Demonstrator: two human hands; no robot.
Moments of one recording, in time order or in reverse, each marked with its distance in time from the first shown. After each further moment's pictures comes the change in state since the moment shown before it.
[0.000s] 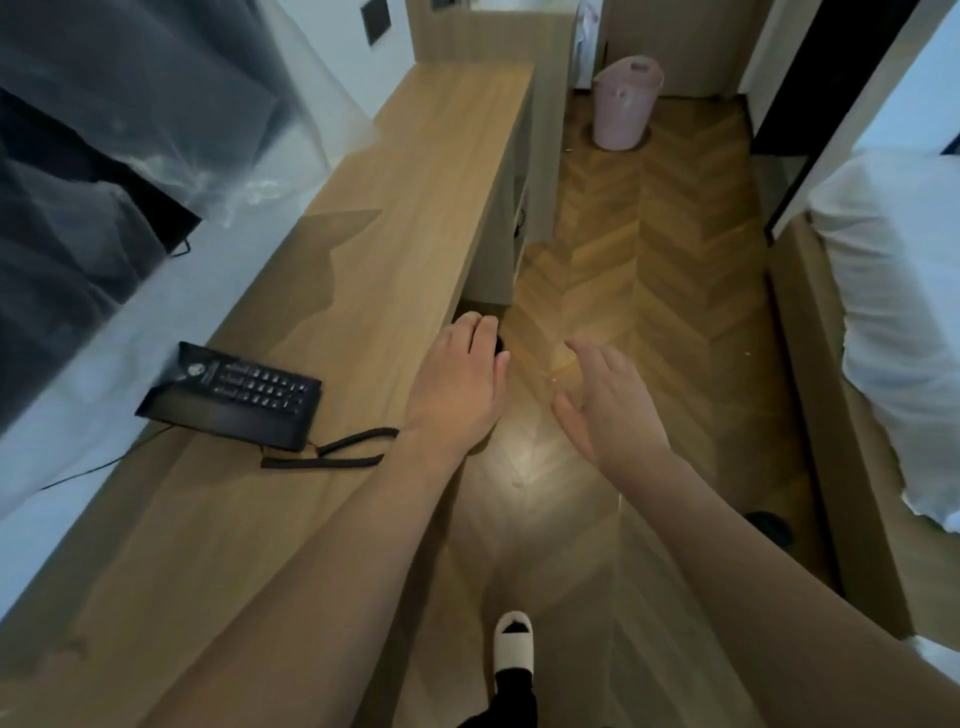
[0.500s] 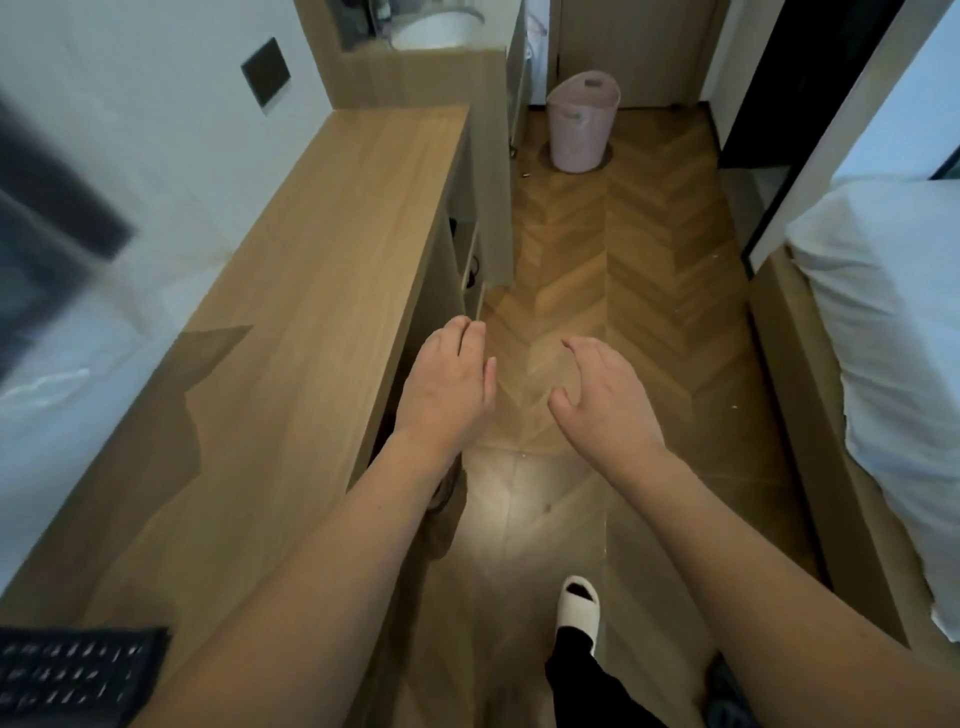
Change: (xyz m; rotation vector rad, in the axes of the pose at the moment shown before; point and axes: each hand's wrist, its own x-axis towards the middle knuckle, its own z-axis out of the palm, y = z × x) left_hand 0.318 0.012 0.149 0.032 -0.058 0.060; right_hand 0.305 0.157 -0.020 0.073 0.034 0.102
